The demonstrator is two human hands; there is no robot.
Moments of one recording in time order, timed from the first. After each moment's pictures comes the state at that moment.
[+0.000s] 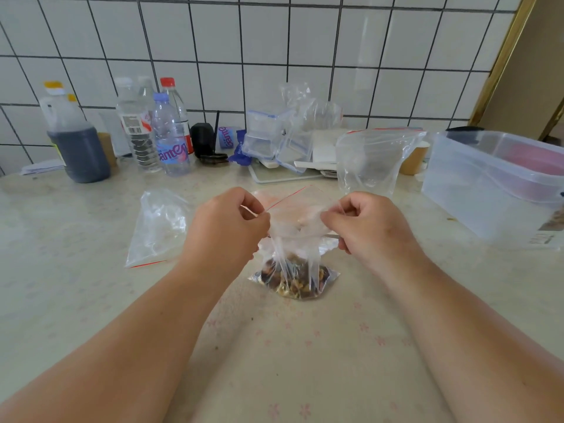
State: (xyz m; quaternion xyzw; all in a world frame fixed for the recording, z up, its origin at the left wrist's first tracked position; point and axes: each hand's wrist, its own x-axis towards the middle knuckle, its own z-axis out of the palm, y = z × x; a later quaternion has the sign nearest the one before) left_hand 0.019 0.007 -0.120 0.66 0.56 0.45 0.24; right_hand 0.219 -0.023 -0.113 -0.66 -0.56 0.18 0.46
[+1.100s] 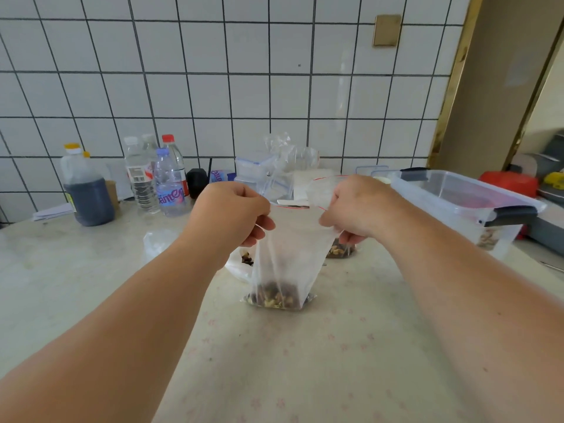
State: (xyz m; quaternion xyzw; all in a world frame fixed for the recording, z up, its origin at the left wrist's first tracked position) left_hand 0.043 -0.029 -0.020 0.61 0.51 0.47 0.37; right_hand 0.238 -0.044 -0.002 -0.74 -0.60 0.15 0.26
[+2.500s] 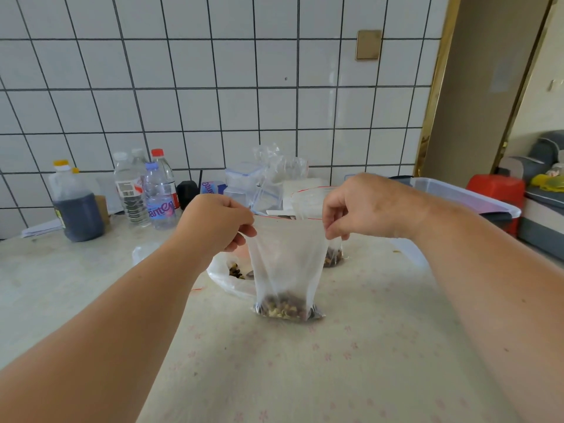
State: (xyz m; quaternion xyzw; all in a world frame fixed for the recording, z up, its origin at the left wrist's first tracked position) left_hand 0.049 -0.006 -0.015 0.62 0.56 0.42 0.35; right_hand 0.287 -0.068 0.023 -0.59 -0.79 0.04 0.17
